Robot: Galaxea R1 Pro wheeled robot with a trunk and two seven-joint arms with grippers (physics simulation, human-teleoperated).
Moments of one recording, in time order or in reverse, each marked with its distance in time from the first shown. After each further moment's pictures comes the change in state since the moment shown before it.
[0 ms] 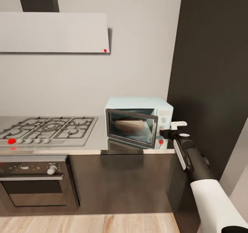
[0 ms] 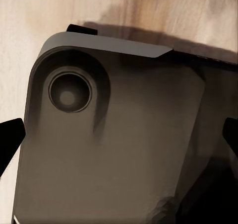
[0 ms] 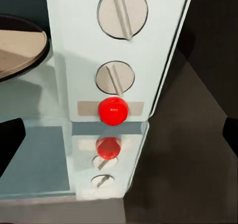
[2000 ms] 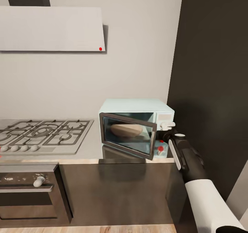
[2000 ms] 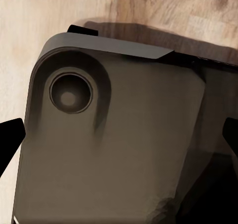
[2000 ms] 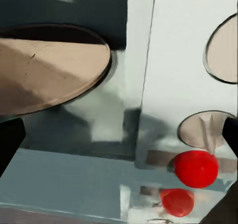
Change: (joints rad) left arm 0.002 0.002 0.006 -0.003 0.001 -0.001 -0.001; right arm 0.000 0.051 -0.001 0.004 -0.003 0.012 0.210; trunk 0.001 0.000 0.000
